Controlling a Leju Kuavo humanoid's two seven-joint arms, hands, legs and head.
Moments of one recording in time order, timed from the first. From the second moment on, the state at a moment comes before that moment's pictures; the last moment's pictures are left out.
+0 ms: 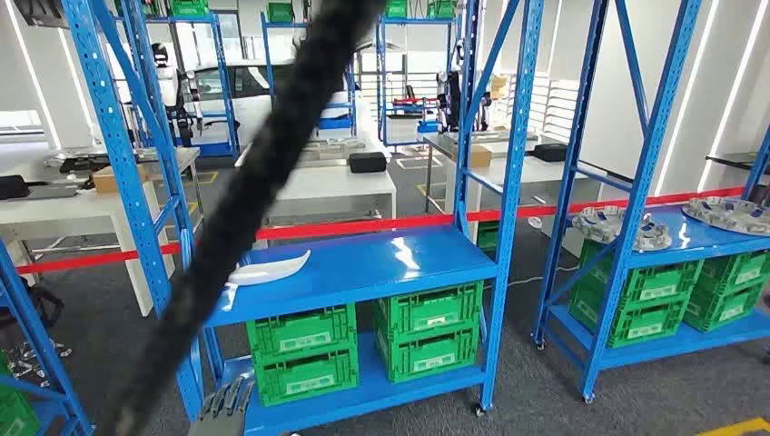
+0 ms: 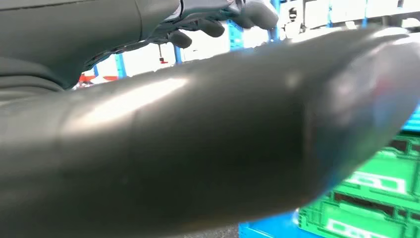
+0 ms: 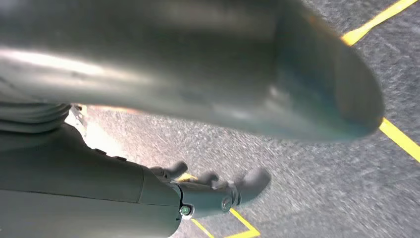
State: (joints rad) left arm -0.87 -0.34 -0.16 -0.25 -1.49 0.29 0.03; right arm -0.15 0.11 -0.41 -0.19 1.30 -0.14 0.04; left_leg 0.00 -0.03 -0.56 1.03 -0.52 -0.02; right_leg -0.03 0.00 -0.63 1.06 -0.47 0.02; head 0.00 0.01
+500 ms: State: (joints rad) left arm -0.87 -0.34 -0.16 -0.25 -1.49 0.29 0.02; right arm -0.15 0.11 -0.41 -0.19 1.29 -0.14 0.04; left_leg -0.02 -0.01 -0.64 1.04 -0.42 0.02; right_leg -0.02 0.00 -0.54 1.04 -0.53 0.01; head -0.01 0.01
